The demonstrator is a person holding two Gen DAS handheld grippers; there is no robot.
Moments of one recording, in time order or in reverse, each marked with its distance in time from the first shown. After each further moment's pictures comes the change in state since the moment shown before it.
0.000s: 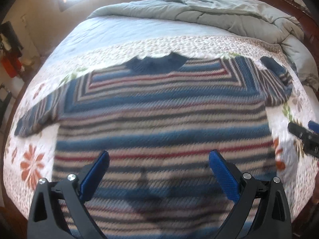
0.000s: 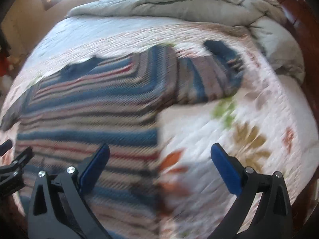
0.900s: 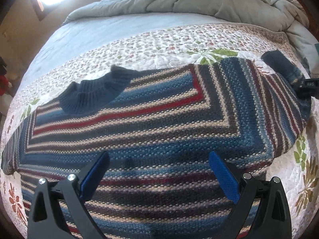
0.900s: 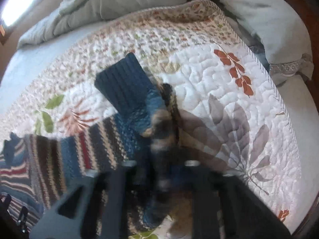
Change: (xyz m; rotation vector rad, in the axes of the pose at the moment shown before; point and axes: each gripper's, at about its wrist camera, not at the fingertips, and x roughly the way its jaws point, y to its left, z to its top) left arm 0.113 -0.113 0.103 0.076 0.015 -0.002; right arm 0.174 -0.191 0.155 0.212 0.096 -0.034
